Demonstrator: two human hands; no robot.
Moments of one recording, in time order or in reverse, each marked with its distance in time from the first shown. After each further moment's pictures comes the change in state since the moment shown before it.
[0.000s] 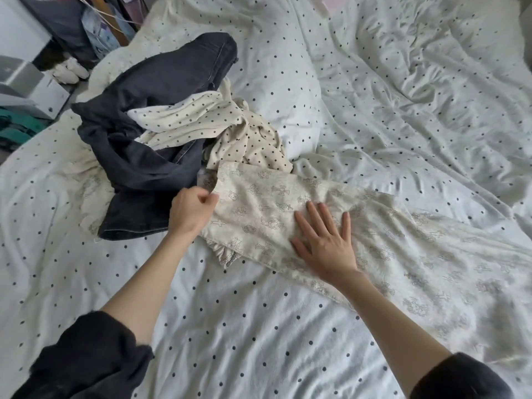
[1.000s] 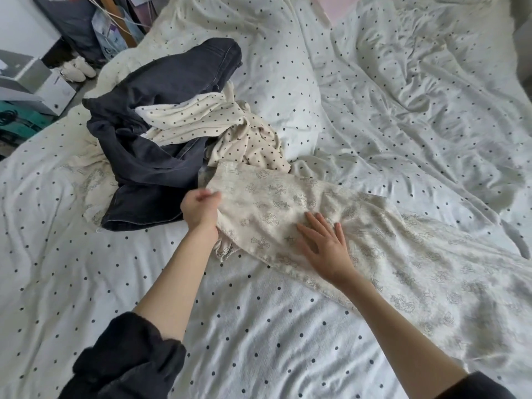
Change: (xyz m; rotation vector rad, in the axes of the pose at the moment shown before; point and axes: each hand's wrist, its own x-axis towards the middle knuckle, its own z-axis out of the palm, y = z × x) left_hand -0.027 0.036 0.017 -0.875 0.254 -0.490; right_hand -0.023 0.003 -0.019 0.474 0.021 -0.031
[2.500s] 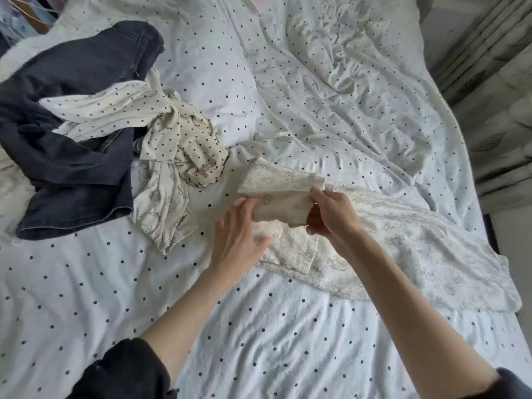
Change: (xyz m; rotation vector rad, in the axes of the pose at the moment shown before) left_hand -0.120 -0.077 0.043 0.956 -0.645 0.973; right_hand -0.050 -0.003 -0.116 1.042 0.229 0.640
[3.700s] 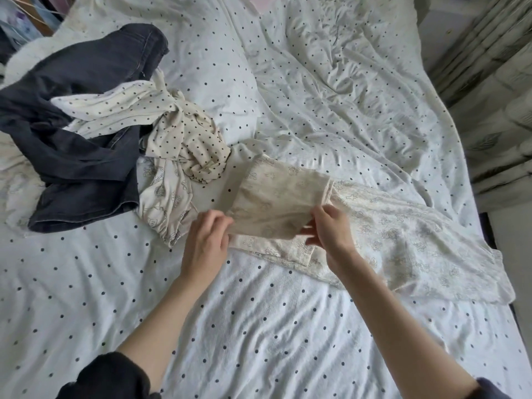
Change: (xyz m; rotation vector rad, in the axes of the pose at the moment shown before) left_hand -0.031 -0.032 -0.027 0.016 0.248 0.159; right_hand -0.020 0.031 0.004 0.002 0.089 0.031
